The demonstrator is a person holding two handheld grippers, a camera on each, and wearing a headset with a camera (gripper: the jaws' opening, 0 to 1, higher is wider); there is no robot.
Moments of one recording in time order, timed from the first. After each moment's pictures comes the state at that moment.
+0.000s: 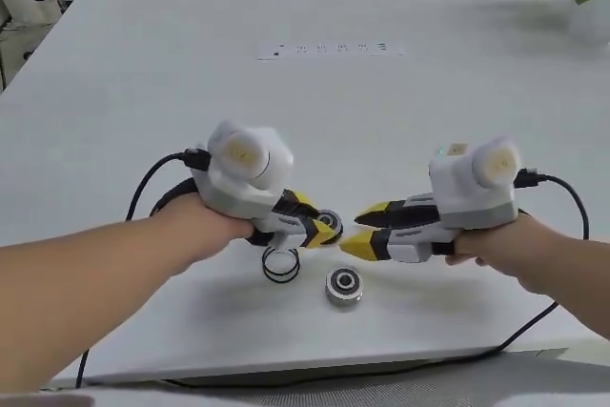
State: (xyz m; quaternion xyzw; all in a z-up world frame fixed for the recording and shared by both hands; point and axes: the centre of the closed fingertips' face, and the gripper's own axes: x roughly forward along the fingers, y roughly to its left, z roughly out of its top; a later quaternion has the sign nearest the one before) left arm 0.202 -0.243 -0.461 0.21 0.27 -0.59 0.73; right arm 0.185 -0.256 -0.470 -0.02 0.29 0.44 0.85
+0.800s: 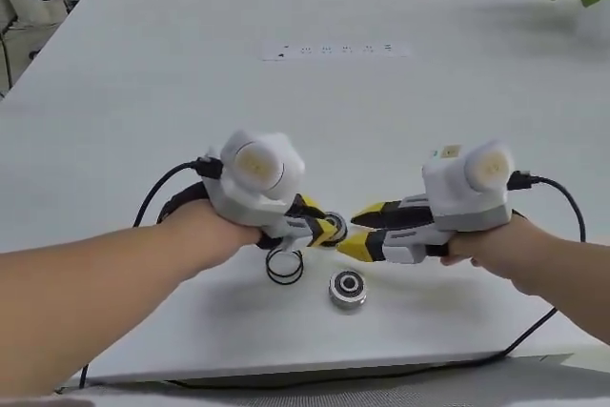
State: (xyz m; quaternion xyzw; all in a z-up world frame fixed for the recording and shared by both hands) left arm 0.204 -0.243 -0.459 0.22 0.26 -0.58 0.74; right arm 0.191 -0.248 -0.471 -0.04 0.29 0.45 0.85
